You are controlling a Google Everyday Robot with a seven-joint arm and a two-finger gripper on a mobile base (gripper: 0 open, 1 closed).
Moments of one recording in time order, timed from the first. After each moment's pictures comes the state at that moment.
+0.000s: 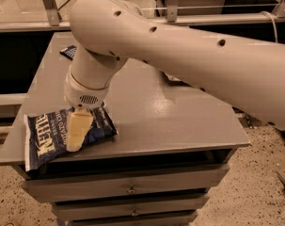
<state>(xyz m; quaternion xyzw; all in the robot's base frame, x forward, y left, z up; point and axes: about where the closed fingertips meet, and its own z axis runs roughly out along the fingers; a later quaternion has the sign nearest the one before) 0.461 0.156 0.850 -0.76 0.59 0.16 0.19</state>
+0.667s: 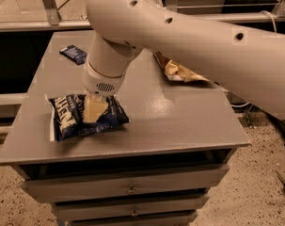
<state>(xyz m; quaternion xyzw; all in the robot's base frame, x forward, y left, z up) 0.493 0.120 0.858 -0.74 0.63 0.11 0.20</state>
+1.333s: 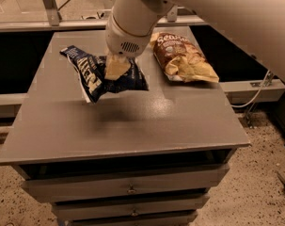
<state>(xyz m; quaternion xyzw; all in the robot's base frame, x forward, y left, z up) 0.546 0.059 0.939 -0.72 0.64 0.03 0.25</state>
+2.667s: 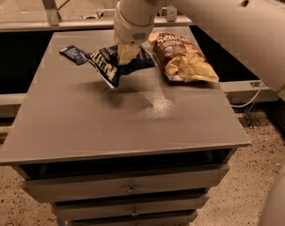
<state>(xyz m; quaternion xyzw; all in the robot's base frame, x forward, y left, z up) 0.633 0.040 0.923 -0.80 0.55 -0.05 0.24</state>
